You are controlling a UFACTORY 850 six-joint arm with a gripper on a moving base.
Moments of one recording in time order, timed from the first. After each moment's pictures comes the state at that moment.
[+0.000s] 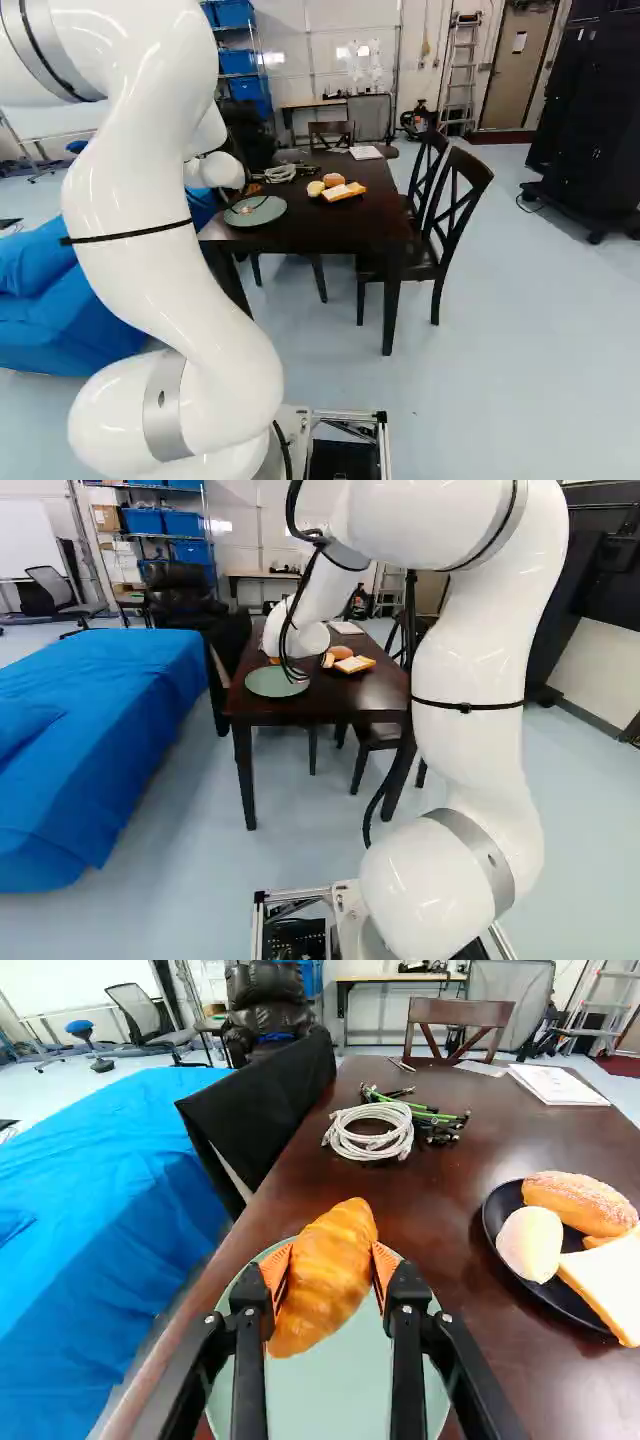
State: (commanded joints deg) arm 16.6 -21.0 -57.1 2.9 27.4 0.0
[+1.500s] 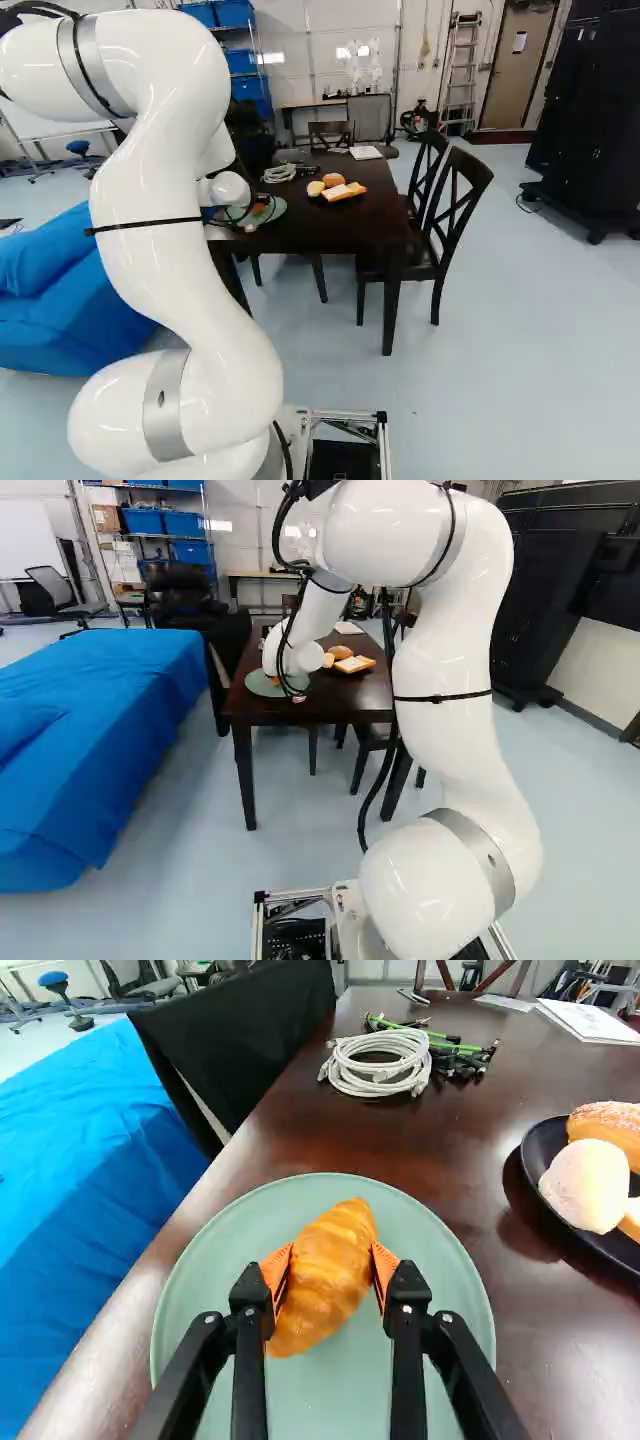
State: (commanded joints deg) arm 16.6 -28.7 -58.4 2.9 27.5 0.0
